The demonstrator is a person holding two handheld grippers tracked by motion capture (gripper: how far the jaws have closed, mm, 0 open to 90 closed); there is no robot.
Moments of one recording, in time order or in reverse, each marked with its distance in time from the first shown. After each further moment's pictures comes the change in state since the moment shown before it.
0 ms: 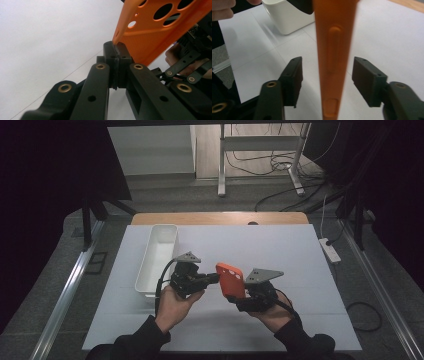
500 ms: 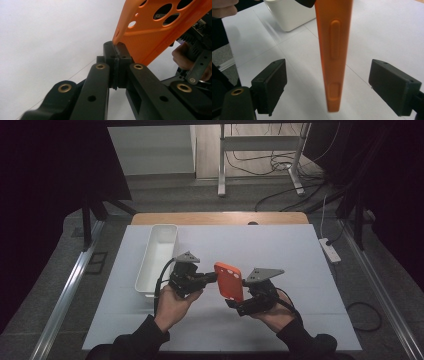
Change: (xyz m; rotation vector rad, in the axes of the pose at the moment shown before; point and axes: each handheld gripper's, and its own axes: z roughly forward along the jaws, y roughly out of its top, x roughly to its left) left arm 0.003 -0.001 -0.001 -0.003 0.032 0.007; right arm -0.004 -0.001 -0.002 0.022 0.025 0.028
